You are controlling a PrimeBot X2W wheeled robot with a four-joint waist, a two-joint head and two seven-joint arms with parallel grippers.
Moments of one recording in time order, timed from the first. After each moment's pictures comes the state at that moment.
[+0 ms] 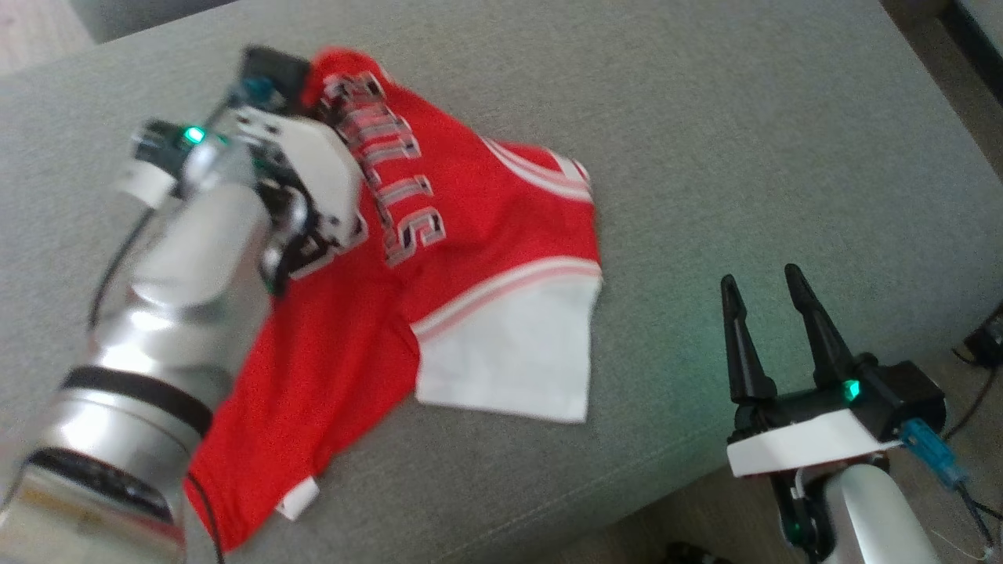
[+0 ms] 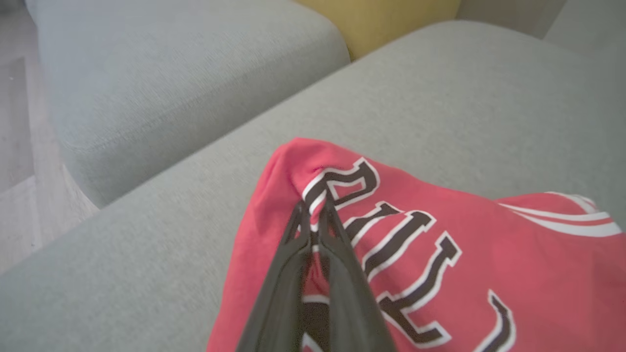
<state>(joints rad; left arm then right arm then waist) -0.96 0.18 -0.77 0.92 -0.50 0.03 0.03 -0.07 -0.04 0.11 0.17 0.14 0.13 -0.26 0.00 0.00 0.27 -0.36</state>
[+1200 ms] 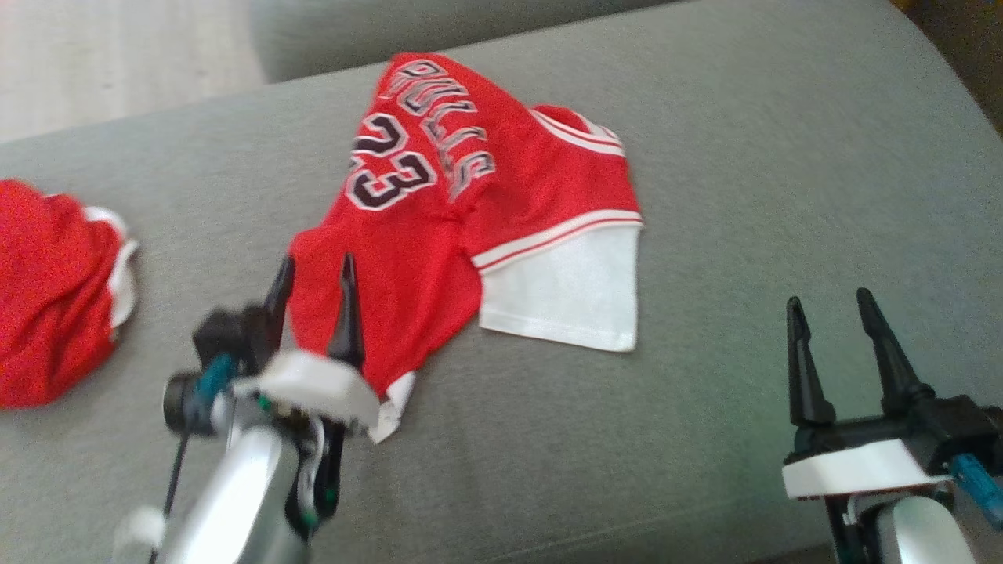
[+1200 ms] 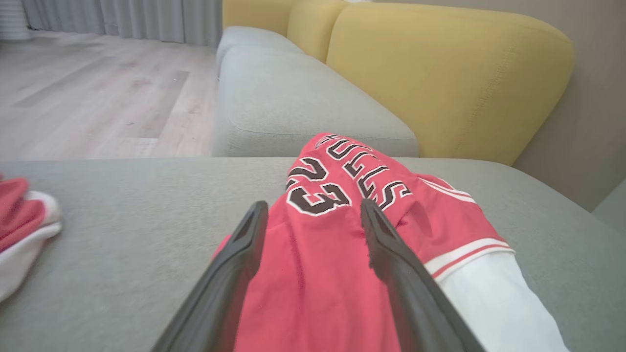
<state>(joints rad) -0.30 0.15 -0.43 0.35 -0.46 0.22 -0.25 0.02 -0.04 -0.02 0.09 0.02 0.13 -0.26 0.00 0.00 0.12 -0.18</state>
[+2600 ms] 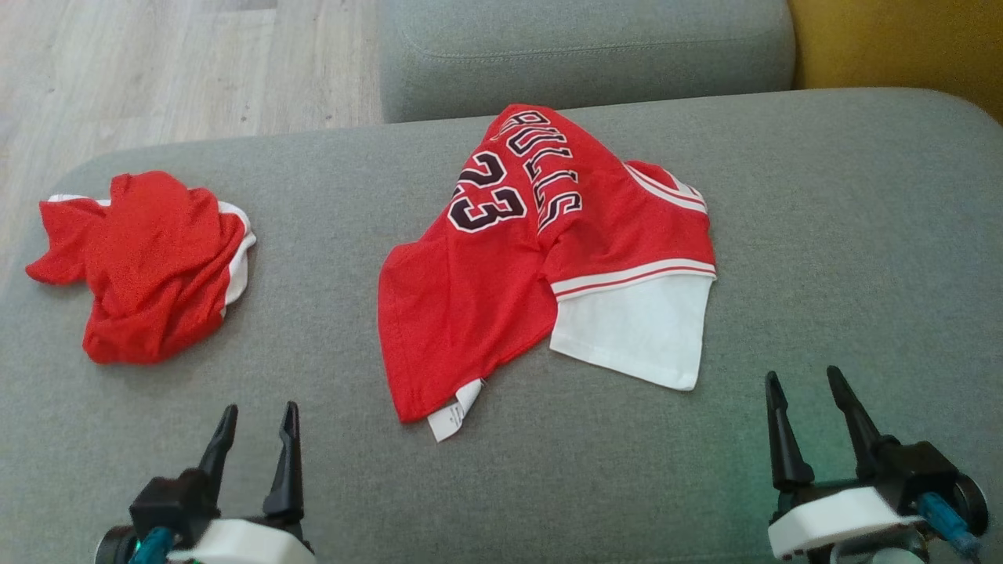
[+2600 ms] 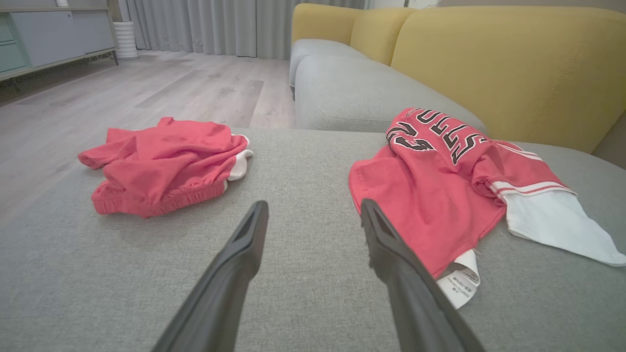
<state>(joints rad) 0.14 0.06 -0.05 0.17 -0.14 -0.06 -0.25 0.07 -0.04 -0.01 0.26 0.05 0.13 -0.26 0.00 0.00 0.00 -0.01</state>
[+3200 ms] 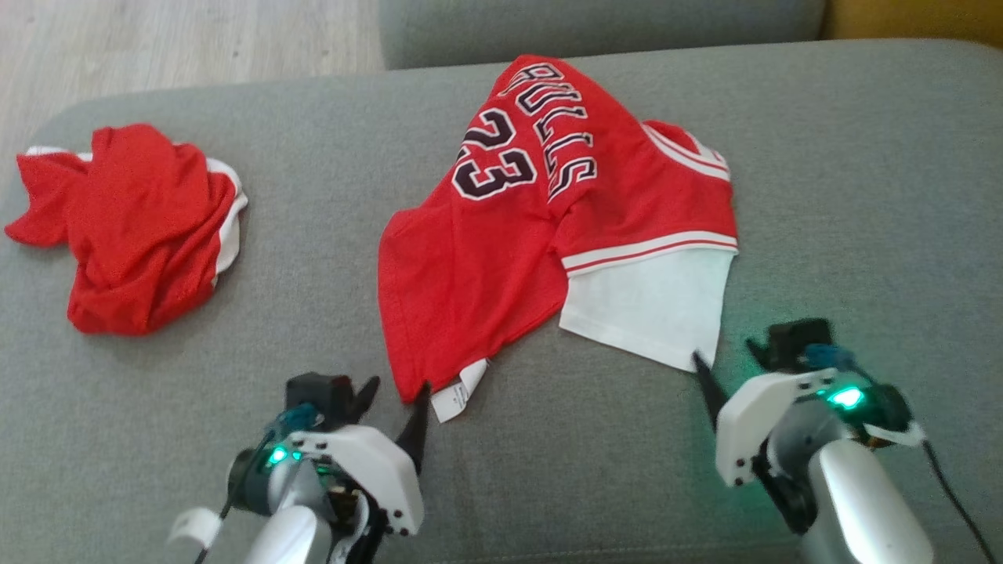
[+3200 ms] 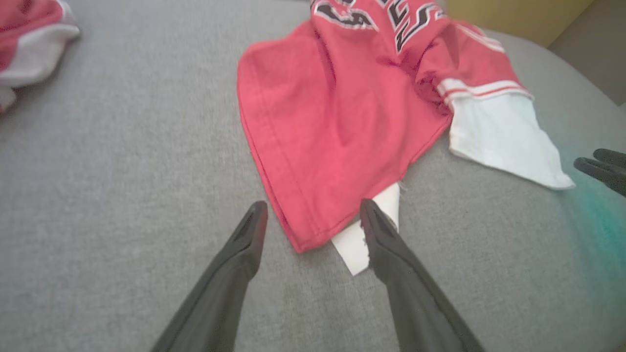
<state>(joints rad) -0.08 0.05 -0.35 0.28 -0.28 0.04 0.10 -0.21 -0.05 0.08 0.44 0.01 0.13 0.28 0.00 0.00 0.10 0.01</state>
